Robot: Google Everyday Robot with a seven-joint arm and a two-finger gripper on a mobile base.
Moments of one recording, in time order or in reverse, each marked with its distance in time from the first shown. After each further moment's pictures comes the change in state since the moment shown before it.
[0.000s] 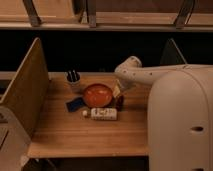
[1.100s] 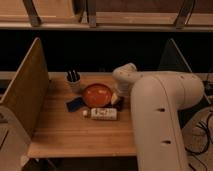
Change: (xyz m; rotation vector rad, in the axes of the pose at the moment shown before) arm 0.009 0.033 0.083 -0.166 0.178 0.069
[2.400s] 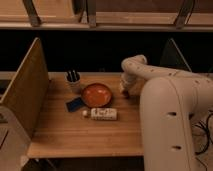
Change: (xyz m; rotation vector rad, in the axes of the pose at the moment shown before) arm -0.042 -0.053 -0.076 0.029 -0.194 0.010
